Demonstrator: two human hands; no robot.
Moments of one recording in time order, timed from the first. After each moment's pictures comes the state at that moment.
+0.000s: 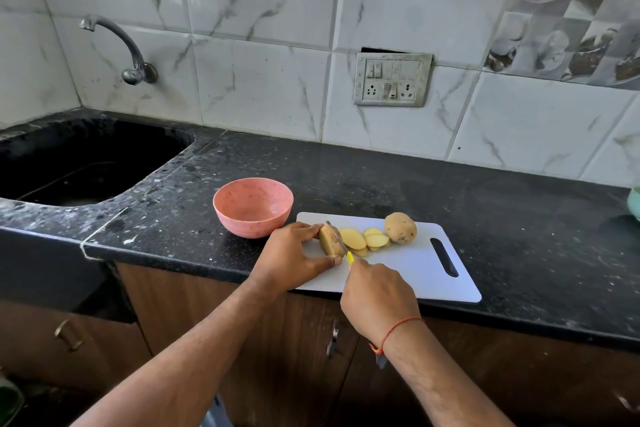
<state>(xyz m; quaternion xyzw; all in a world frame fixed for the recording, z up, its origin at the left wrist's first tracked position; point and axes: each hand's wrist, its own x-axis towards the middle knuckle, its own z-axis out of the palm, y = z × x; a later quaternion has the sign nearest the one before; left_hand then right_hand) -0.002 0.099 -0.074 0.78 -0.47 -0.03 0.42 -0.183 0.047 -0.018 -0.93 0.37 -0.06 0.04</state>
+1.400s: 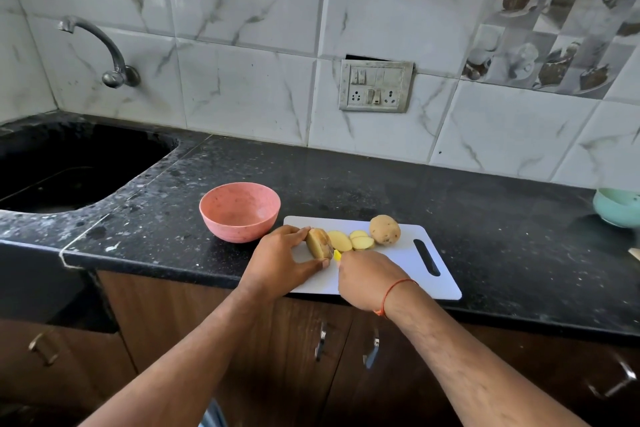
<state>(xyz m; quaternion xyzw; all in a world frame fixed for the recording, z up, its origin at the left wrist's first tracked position) -0.002 0.097 -0.086 0.76 -0.48 -0.01 0.43 -0.169 0.013 0.000 -0.94 0.32 0.08 0.05</state>
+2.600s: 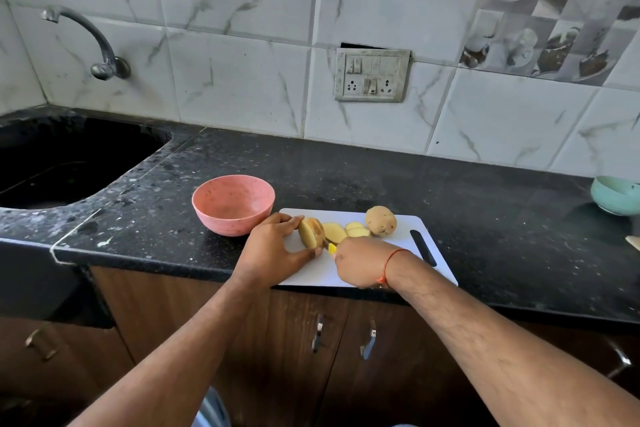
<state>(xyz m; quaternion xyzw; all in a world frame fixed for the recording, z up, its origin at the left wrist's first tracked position) 0.005 0.094 -0.086 0.77 -0.47 0.01 0.43 -0.152 -0.021 -0.008 -0.94 0.29 0.17 0.07</state>
